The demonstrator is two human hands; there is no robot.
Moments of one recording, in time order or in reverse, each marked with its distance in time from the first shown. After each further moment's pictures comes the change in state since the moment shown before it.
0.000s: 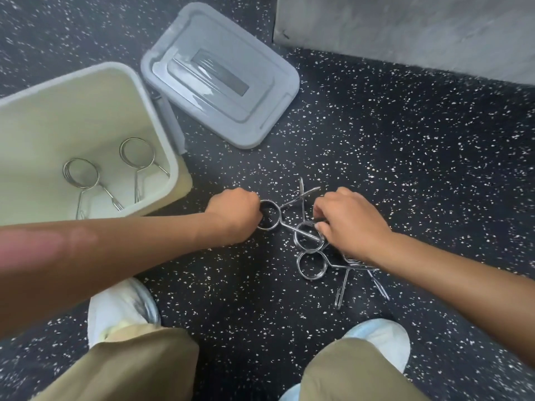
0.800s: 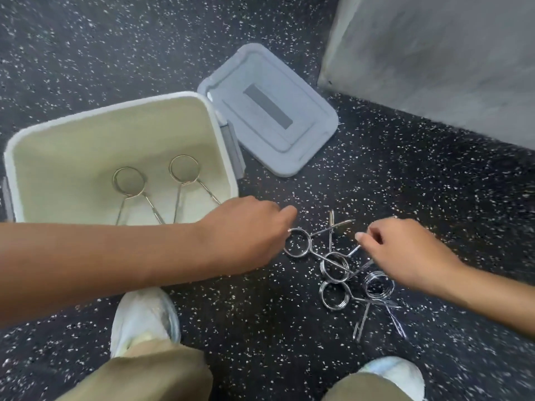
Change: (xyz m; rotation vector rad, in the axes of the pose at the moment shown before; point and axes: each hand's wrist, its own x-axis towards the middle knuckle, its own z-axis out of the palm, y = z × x) left_hand -0.072 -0.047 -0.063 0.149 0.285 0.421; right_hand -0.015 -0.034 -0.077 0.117 -0.099 0.326
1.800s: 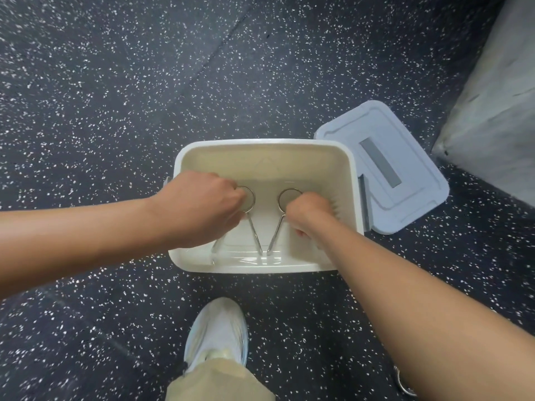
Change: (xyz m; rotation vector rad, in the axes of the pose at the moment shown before) left_hand -0.146 -0.174 -0.008 0.259 0.101 -0.346; right_hand 0.101 -0.305 0.032 0.383 -0.245 0.009
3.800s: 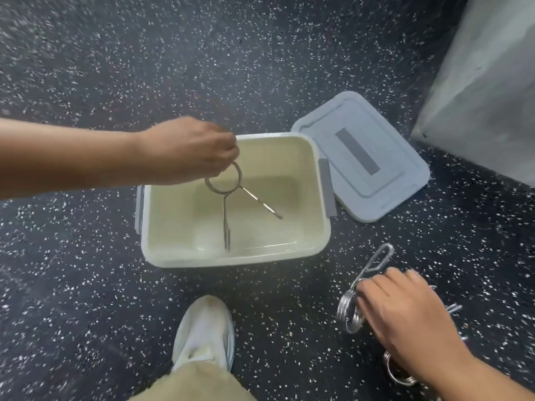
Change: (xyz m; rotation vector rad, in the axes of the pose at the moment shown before) left_hand 0.061 -0.034 -0.035 0.424 0.069 0.447; right_hand -0.088 0.229 -0.041 -0.746 0.514 -0.867
